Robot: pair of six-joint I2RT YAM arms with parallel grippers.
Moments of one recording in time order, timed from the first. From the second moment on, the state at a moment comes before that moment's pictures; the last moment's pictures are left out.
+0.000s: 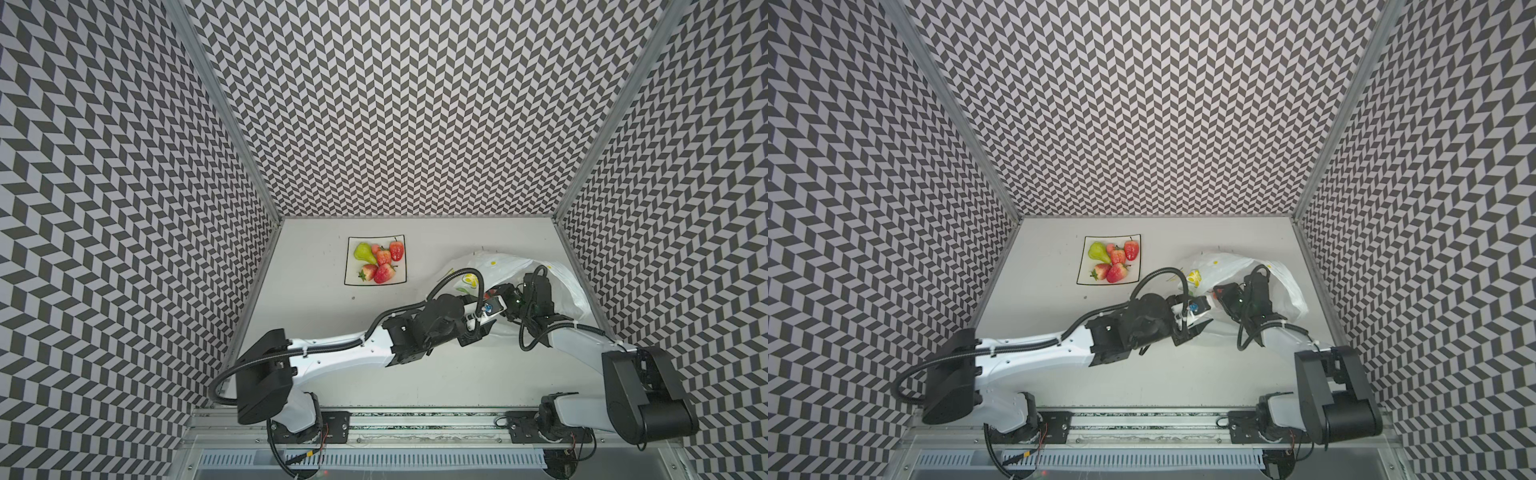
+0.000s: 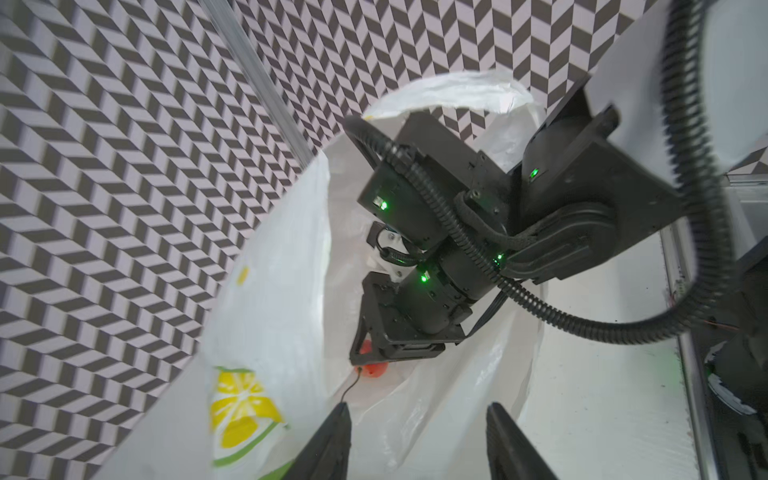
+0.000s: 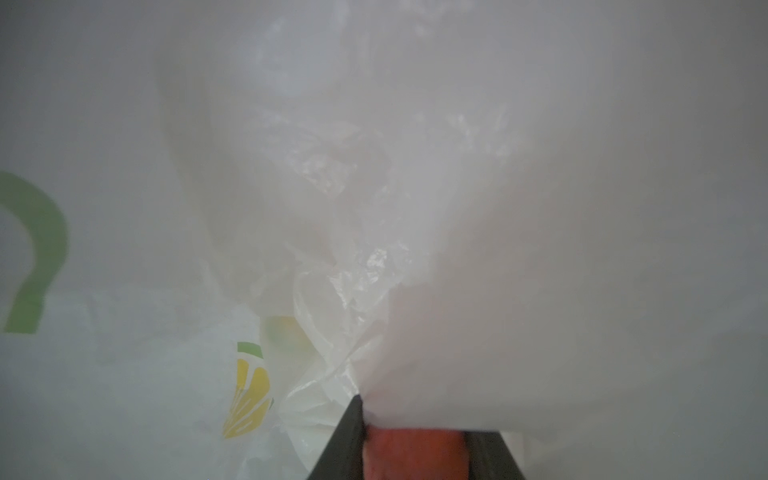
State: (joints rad) left arm -1.17 1.59 1.12 0.14 -0.10 0.30; right arm 0.12 1.34 0.49 0.22 -0.33 1.09
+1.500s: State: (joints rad) left arm -0.96 2.00 1.24 0.26 0.02 0.46; right arm 0.12 1.23 0.51 0.08 -0.42 1.04
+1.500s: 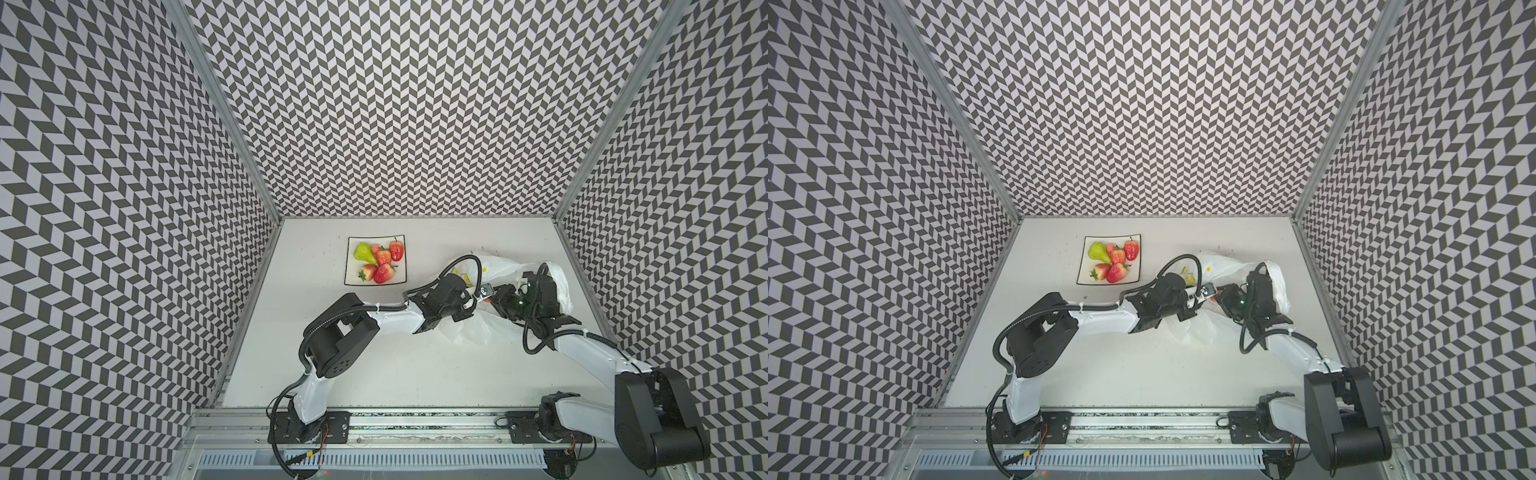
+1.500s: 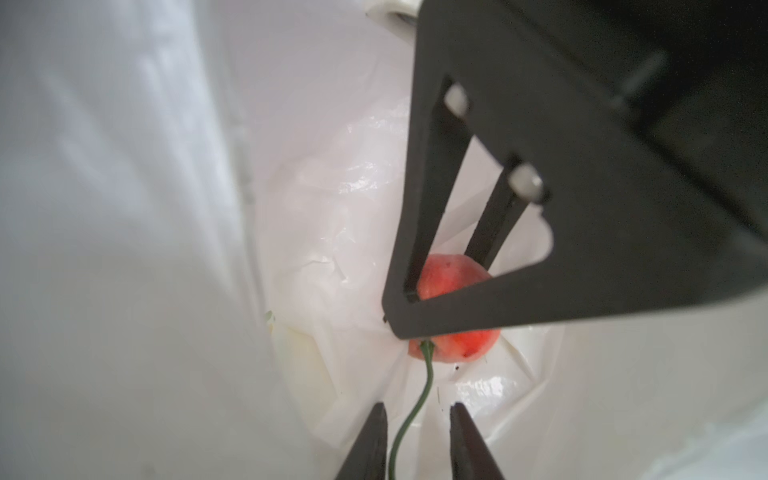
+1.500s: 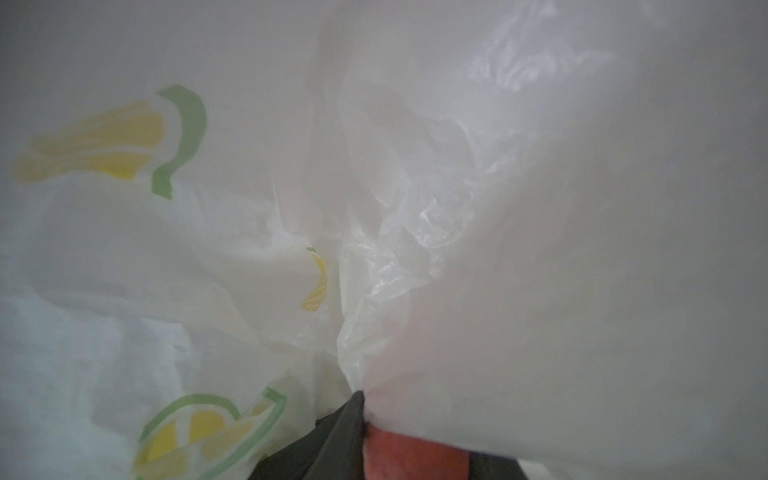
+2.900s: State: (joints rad) left arm -1.24 1.30 0.89 0.24 -0.23 0.49; right arm 0.10 1.27 0.61 0.01 -0.29 1.01
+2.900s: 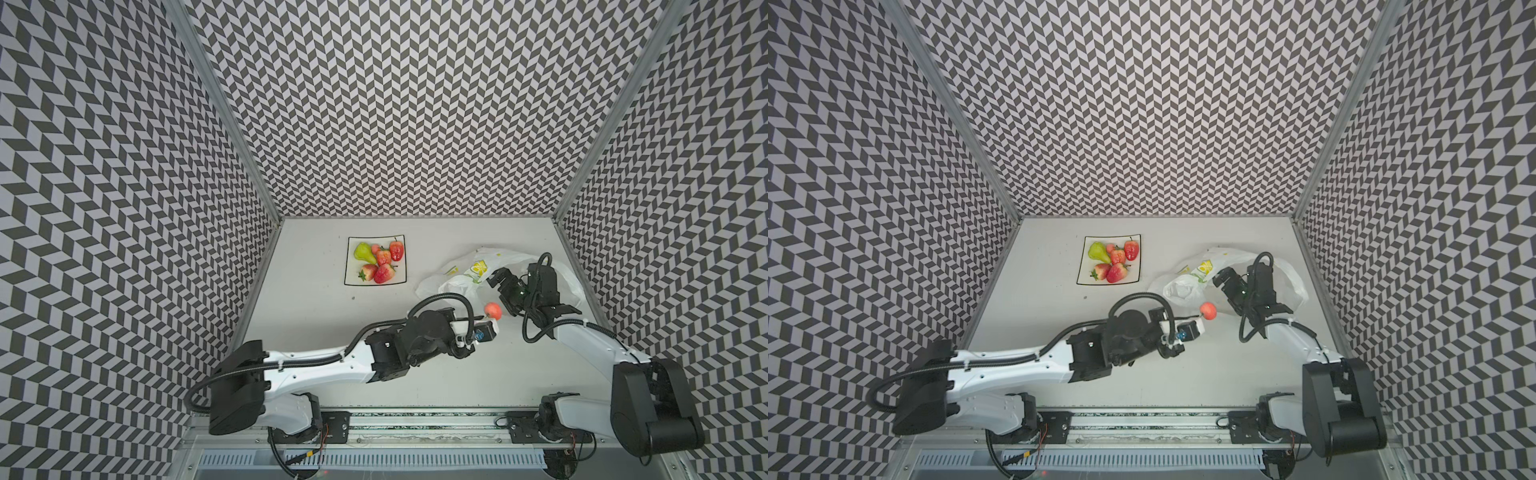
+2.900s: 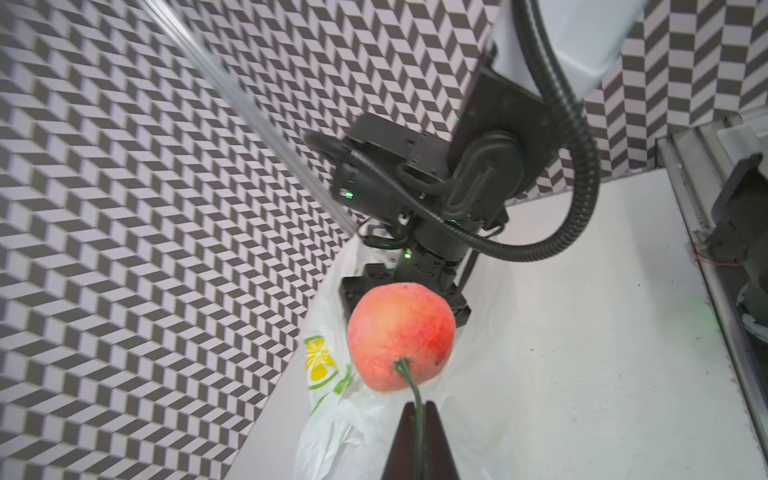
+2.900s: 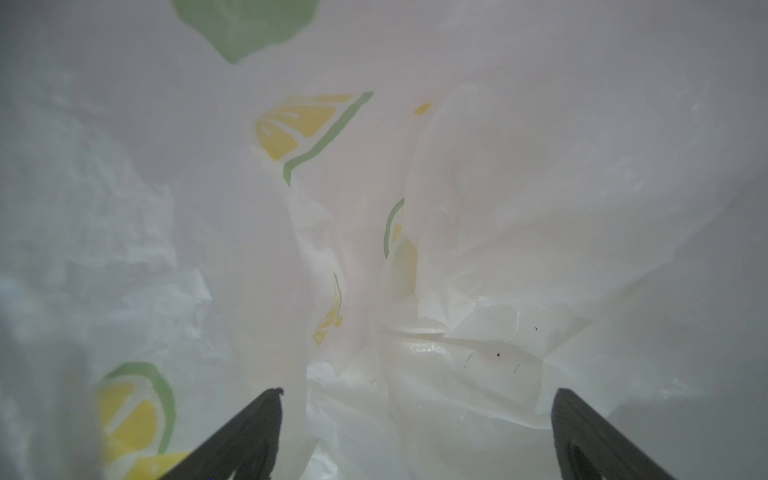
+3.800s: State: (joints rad) left arm -0.10 1.35 0.81 -0.04 0.13 -0.32; right arm 0.09 0.81 0.61 -0.31 -0.05 1.10
